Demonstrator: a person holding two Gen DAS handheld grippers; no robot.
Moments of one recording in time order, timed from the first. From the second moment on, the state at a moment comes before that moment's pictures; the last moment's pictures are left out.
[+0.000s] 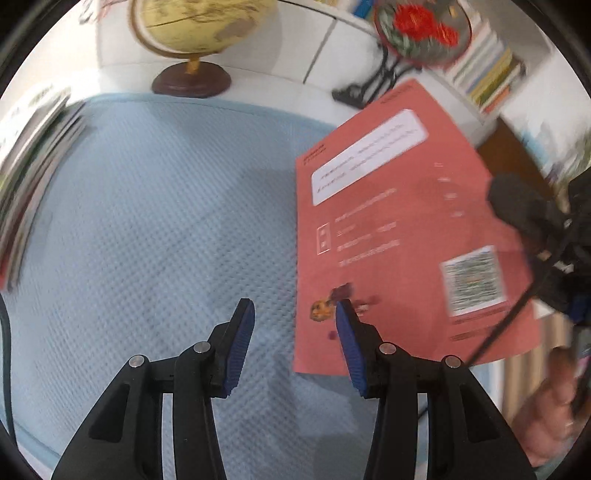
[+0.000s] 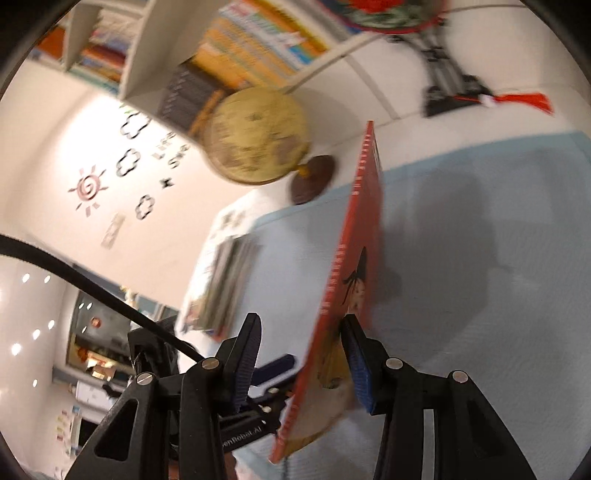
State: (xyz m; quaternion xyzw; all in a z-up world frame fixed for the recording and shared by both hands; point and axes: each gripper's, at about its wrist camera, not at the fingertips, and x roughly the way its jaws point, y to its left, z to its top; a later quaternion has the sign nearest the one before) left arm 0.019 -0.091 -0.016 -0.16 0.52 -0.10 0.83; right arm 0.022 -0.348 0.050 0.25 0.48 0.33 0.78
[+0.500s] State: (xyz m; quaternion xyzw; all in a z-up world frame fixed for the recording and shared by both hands) left arm -0.027 0.053 -0.036 -0.22 0.51 0.07 0.83; right arm 0.015 -0.258 0.012 0.19 0.54 0.37 0.73
